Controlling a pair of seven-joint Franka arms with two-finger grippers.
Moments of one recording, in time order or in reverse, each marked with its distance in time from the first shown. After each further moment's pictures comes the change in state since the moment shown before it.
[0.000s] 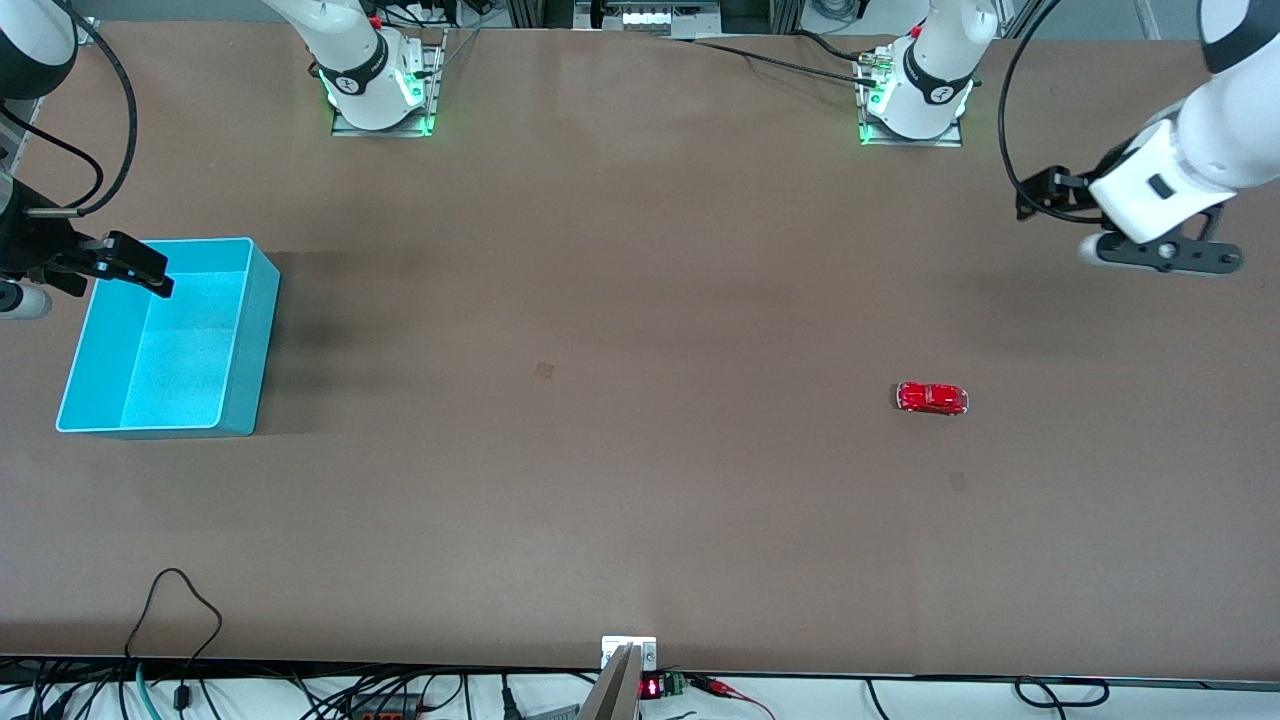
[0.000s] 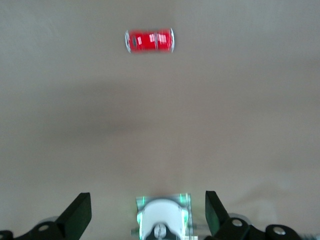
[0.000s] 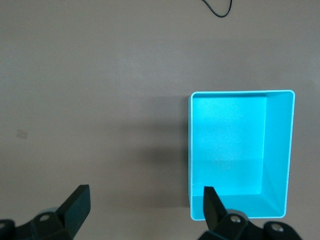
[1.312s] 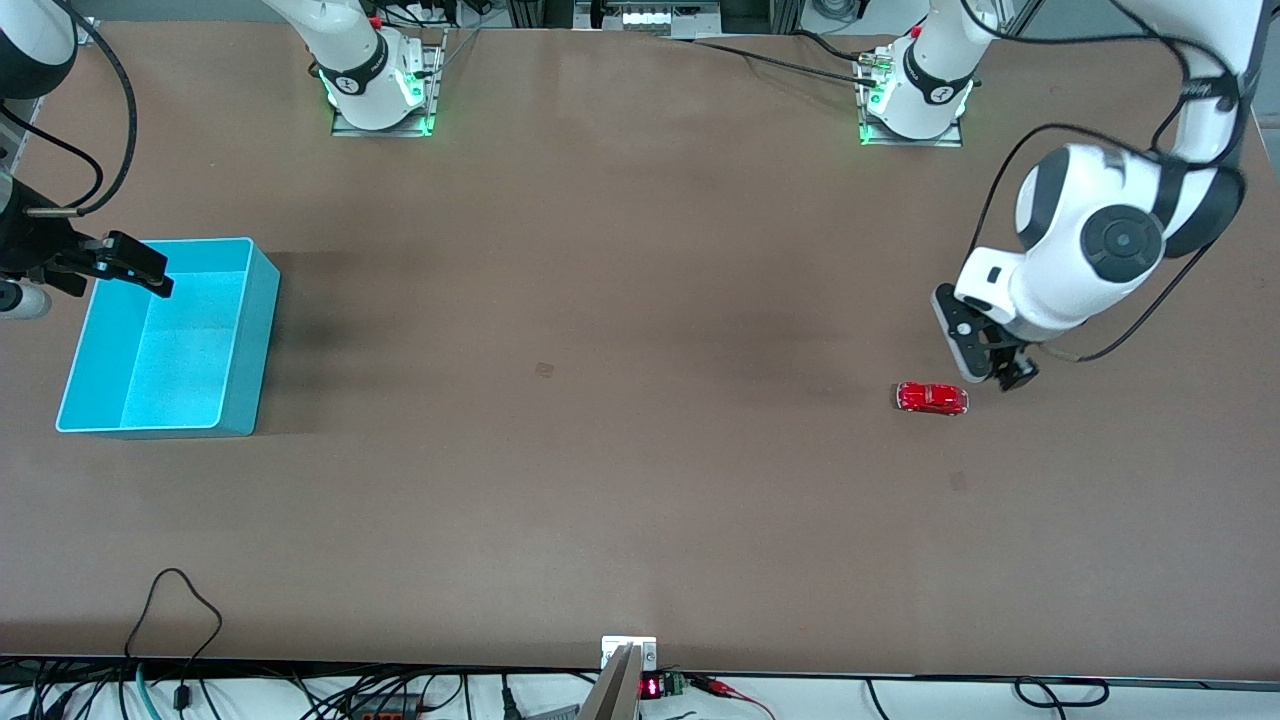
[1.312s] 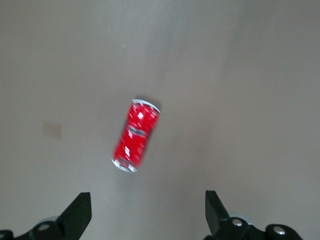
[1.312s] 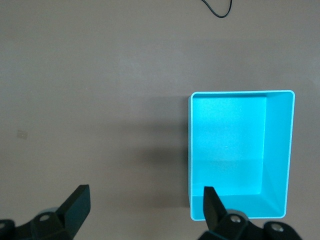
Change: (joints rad) left arm 0.013 0.210 -0.021 -0.393 0.121 0.901 1.157; right arm 0.000 -0.001 0.000 -0.001 0.000 0.001 0.000
